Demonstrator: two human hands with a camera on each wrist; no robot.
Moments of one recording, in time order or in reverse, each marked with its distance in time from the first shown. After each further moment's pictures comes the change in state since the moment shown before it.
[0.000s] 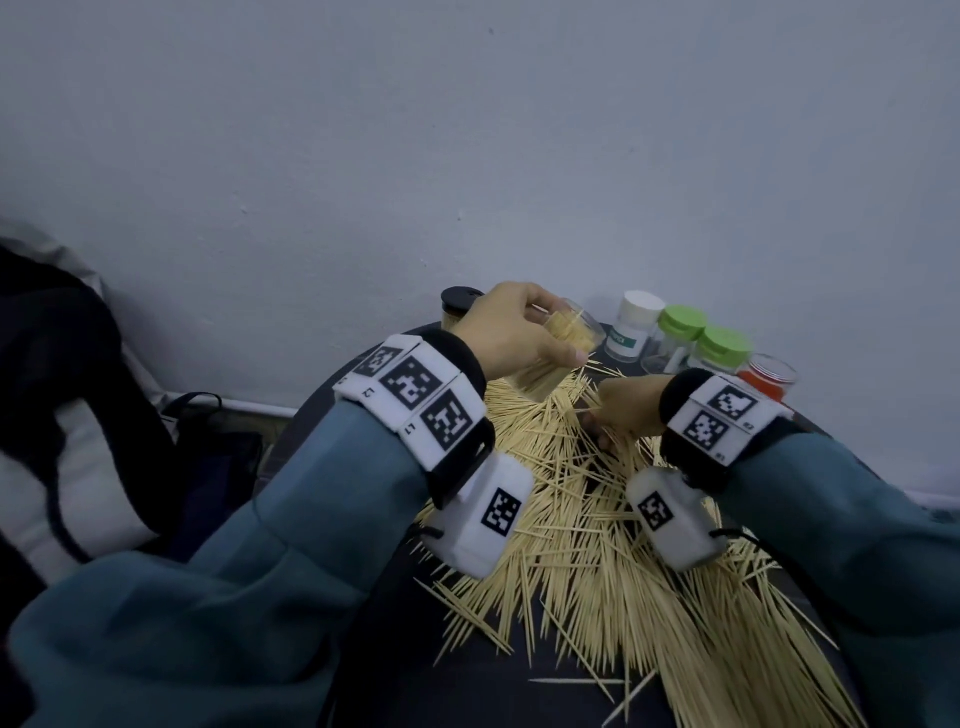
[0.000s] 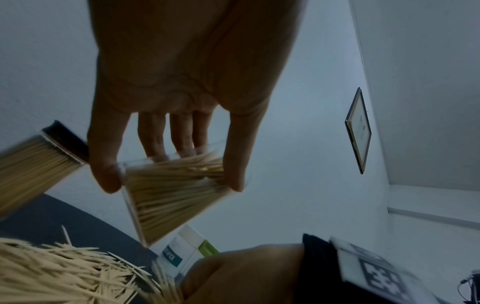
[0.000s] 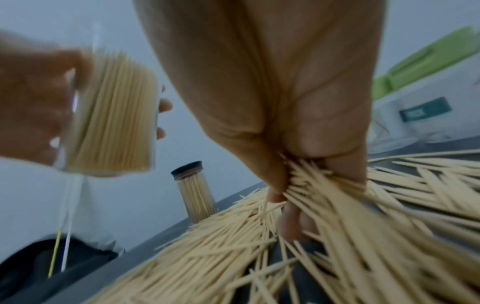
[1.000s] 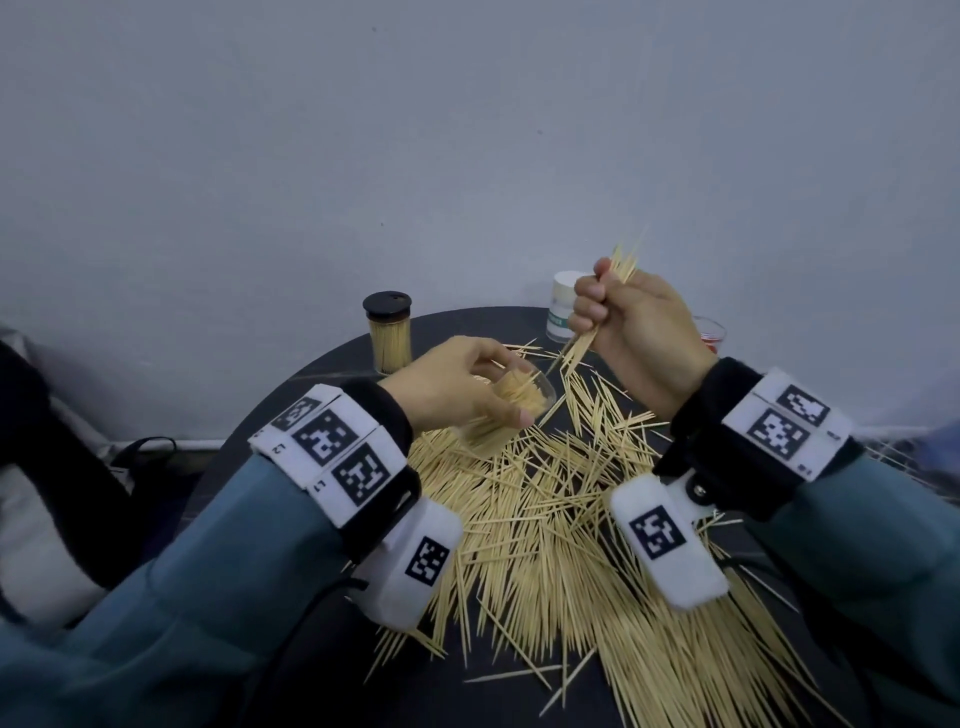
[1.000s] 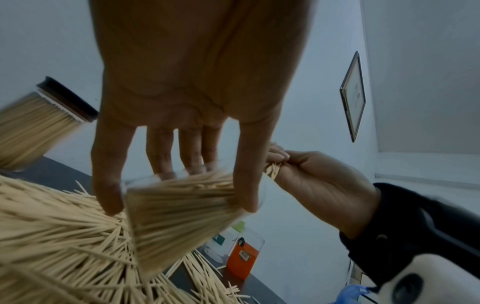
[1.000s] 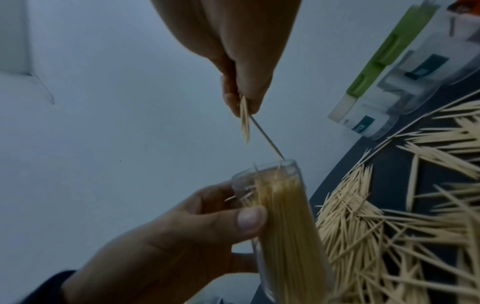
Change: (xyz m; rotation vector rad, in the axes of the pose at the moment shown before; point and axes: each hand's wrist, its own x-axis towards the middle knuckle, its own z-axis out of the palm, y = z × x) left_hand -0.008 -0.011 0.031 0.215 -0.251 -0.056; right_hand -0.040 0.031 -0.021 1.803 0.335 -0.668
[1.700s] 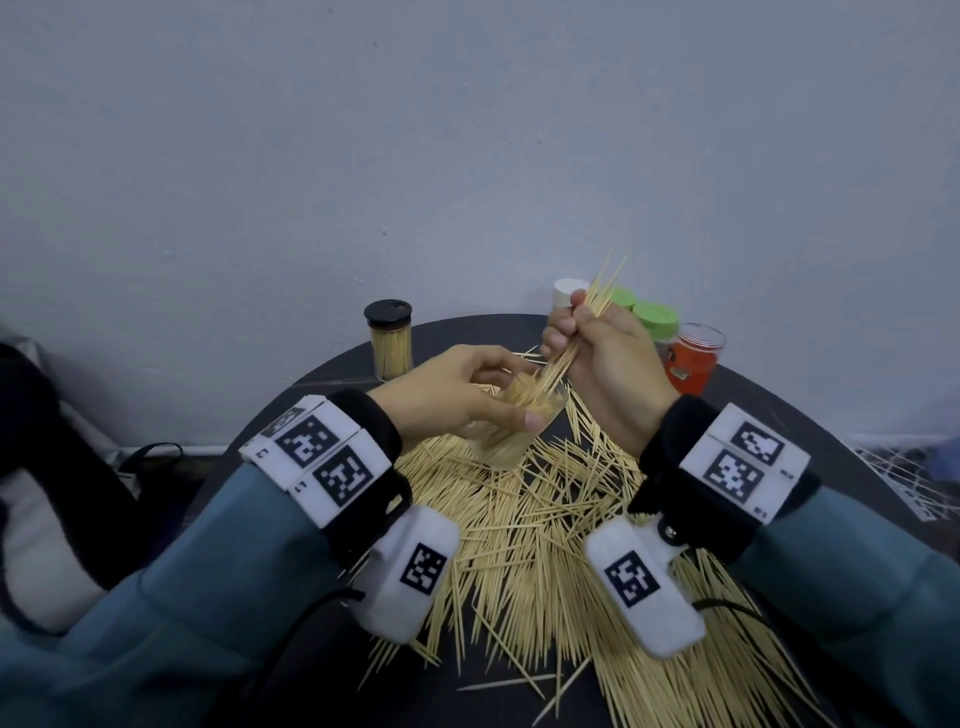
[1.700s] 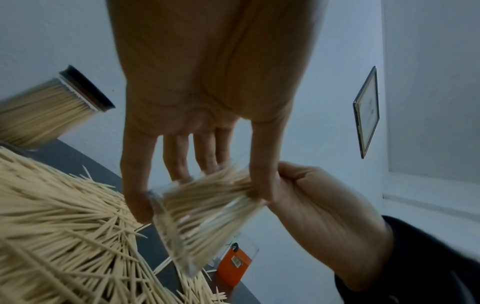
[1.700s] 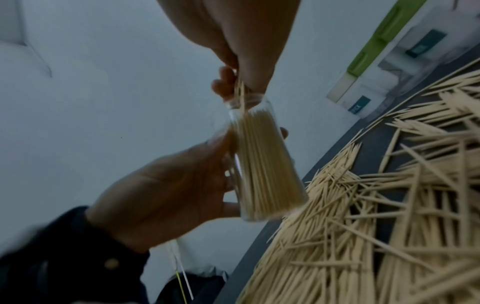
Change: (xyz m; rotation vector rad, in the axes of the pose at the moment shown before) left_hand -0.003 0.000 0.003 -0.140 -0.061 0.051; right_hand -0.013 0.021 0.008 -0.026 0.002 -0.020
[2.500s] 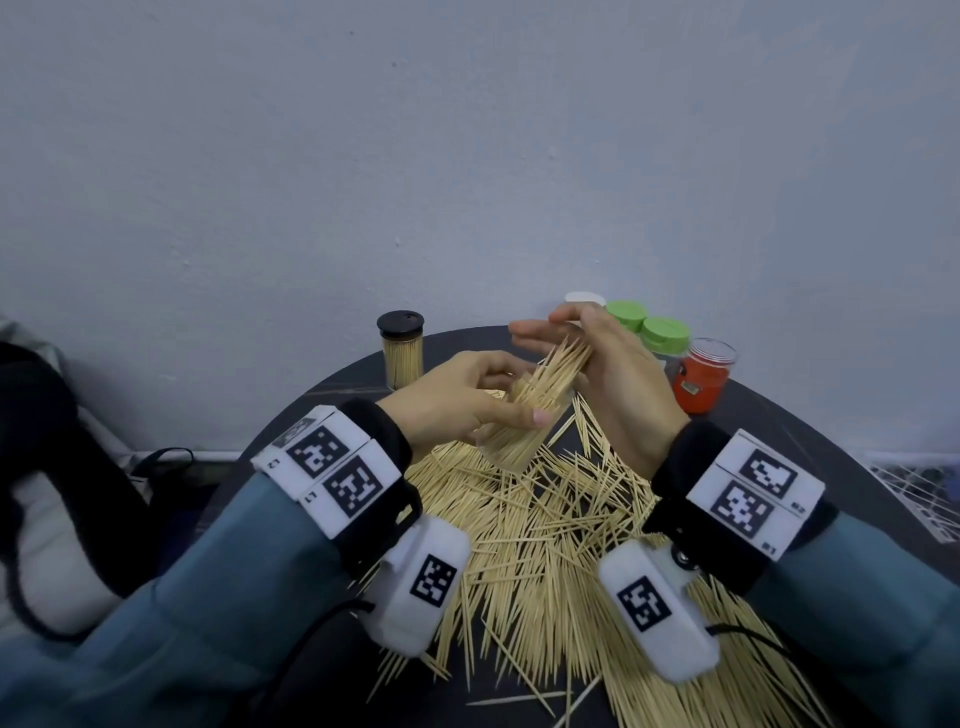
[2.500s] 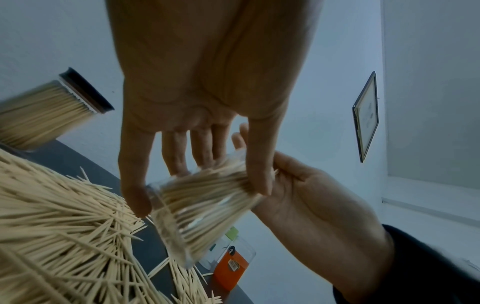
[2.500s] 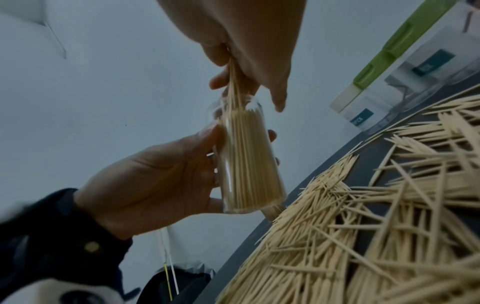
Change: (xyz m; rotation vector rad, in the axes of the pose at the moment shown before) left_hand 0.001 -0.002 -0.003 -0.092 0.034 0.011; right_hand -0.009 -0.002 -0.004 -0.294 -0.182 -0.055
